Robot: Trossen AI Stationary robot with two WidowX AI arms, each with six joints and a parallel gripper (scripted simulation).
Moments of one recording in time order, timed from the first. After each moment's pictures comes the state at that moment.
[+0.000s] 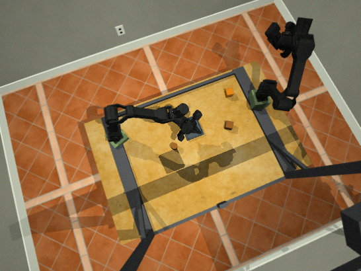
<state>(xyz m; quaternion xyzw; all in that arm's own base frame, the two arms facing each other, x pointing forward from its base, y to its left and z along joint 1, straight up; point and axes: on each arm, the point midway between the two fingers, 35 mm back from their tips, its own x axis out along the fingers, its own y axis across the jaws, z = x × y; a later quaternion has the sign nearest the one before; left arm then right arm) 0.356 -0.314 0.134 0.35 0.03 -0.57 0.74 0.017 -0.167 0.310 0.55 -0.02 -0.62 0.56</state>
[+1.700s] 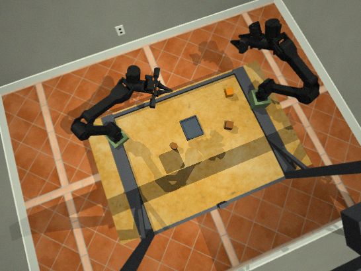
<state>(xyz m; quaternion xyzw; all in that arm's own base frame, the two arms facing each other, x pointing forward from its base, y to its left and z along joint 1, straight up) 0.340 -0.092 0.310 0.15 0.03 -0.40 0.90 0.168 -0.197 0.302 0.28 0.13 -0.38 0.88</state>
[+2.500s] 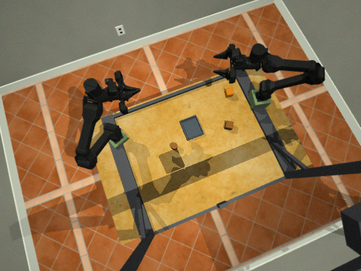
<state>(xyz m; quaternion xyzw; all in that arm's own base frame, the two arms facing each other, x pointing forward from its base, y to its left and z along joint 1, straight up) 0.211 -0.025 0.378 0.03 0.01 -0.27 0.96 0.296 -0.078 0.310 0.06 0.06 -0.11 0.99</state>
